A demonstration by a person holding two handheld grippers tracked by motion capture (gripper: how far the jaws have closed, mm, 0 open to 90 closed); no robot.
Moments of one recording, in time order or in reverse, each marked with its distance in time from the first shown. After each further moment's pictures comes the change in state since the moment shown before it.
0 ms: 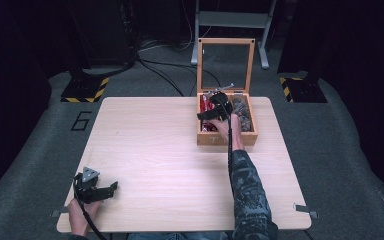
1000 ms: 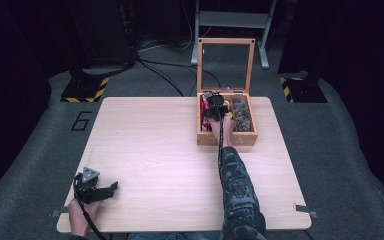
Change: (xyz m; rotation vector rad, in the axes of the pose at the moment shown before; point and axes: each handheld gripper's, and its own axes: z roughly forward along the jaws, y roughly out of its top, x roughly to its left) left arm -0.001 0.000 0.000 -0.006 0.004 0.001; right arm -0.012 -0.004 0.050 -0.016 -0.126 0.186
